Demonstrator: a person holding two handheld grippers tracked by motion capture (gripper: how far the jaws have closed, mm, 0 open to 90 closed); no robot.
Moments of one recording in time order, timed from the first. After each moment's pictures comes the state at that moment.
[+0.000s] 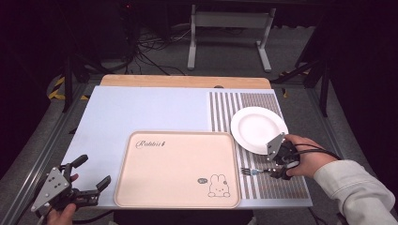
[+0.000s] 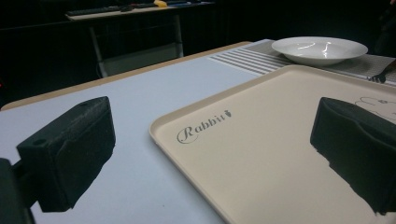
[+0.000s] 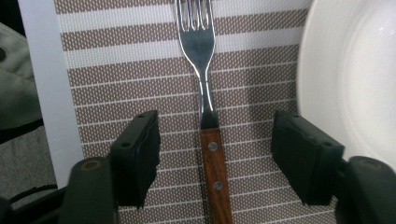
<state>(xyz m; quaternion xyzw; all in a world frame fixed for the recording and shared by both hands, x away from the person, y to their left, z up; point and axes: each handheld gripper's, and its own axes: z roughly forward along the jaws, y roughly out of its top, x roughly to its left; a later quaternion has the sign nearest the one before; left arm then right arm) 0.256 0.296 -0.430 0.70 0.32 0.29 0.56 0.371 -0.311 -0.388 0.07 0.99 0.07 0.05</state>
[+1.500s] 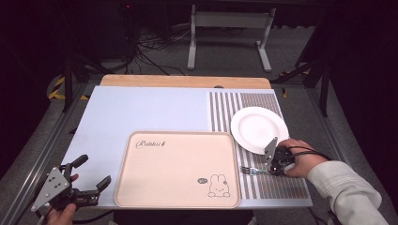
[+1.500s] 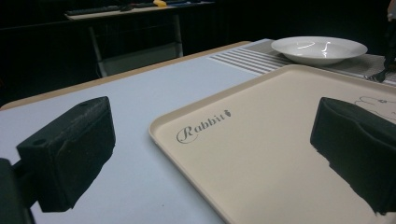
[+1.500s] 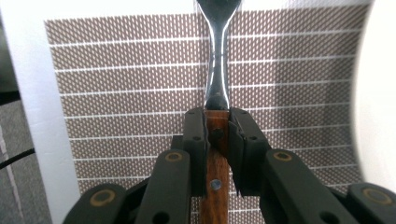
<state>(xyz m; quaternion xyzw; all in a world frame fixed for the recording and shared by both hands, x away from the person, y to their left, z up) 0.256 0.296 -0.430 0.70 0.32 0.29 0.56 0.376 -0.312 -0.405 0.04 1.00 0.02 0.02</state>
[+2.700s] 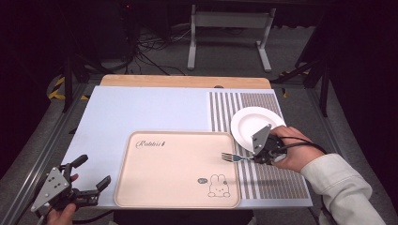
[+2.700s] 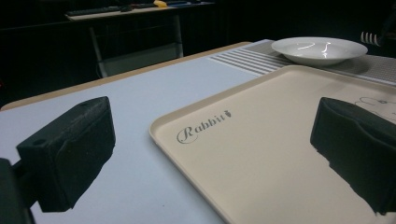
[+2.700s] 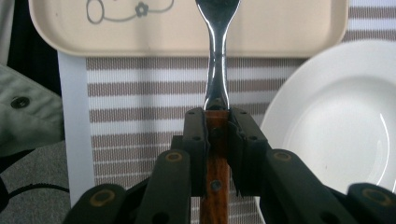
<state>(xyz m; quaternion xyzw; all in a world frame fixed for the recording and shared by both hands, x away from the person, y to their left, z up) 0.256 0.296 -0.430 0.70 0.32 0.29 0.57 0.370 -0.253 -0.340 0.01 0.99 0.10 0.08</state>
